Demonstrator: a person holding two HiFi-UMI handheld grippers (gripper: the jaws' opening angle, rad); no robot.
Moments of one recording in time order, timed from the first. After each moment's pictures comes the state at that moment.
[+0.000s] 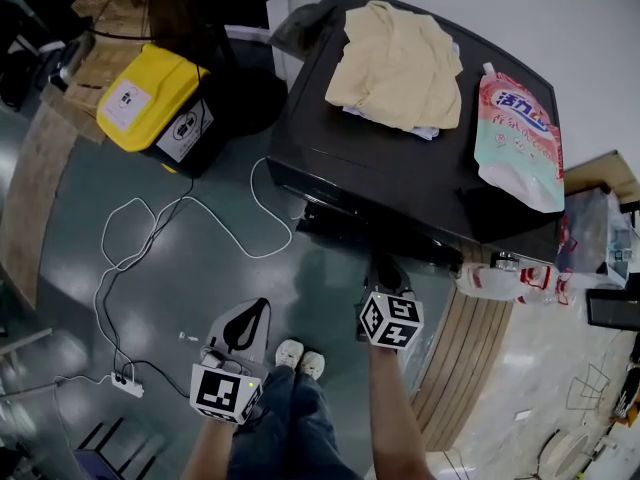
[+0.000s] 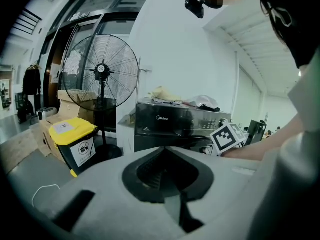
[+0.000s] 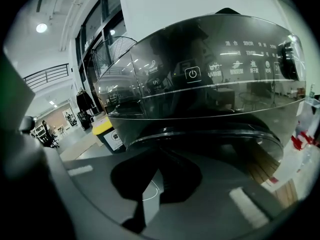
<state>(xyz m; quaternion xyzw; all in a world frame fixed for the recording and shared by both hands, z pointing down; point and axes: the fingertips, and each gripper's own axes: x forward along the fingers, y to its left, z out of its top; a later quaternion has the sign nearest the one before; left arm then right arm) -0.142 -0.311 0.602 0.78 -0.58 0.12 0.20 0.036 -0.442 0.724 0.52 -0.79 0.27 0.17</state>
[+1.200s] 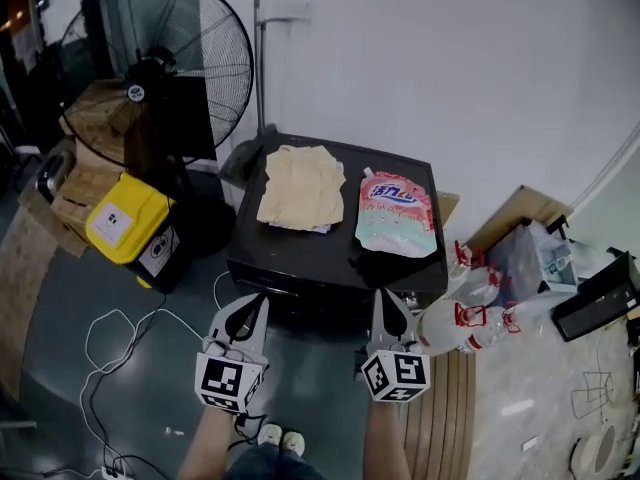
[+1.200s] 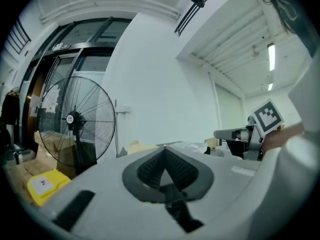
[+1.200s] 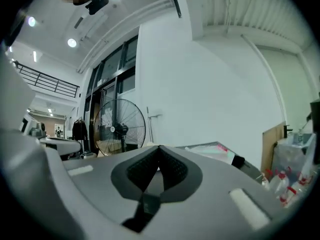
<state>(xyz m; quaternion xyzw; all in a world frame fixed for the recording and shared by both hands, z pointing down) -0.069 -0.380 0.395 0.85 -0.53 0.03 0.02 0.135 -0.413 0.393 0.59 -0.80 0.06 -0.03</state>
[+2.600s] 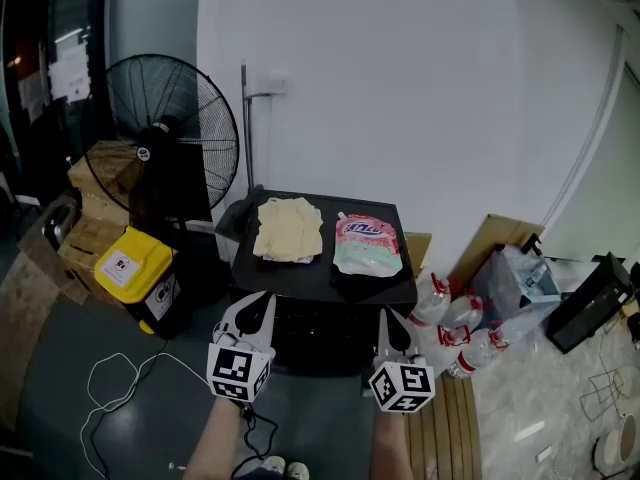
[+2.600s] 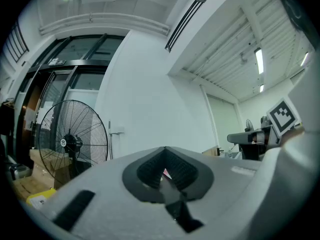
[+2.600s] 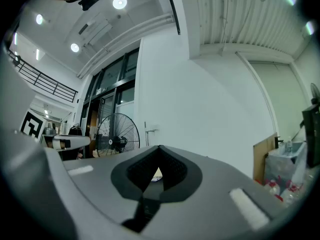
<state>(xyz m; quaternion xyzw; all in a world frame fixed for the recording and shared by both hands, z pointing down) -0.042 -0.330 0.291 0.86 -0.51 -0.01 -0.06 0.176 -0.314 0.308 0.61 -0.79 0.02 -0.08</state>
